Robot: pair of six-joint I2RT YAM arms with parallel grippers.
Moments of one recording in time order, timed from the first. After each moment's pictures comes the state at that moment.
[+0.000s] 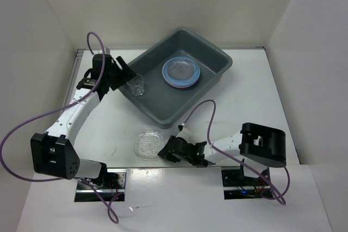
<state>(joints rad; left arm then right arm) -0.15 1.37 1.17 -0.40 0.03 -0.71 1.30 1.59 0.54 0.31 0.31 1.46</state>
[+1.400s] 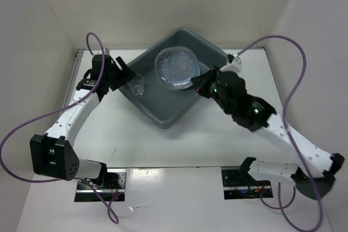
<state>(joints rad) -0.15 1.36 1.16 -0.40 0.03 -0.71 0.93 1.01 1.26 -0.52 0.48 0.98</state>
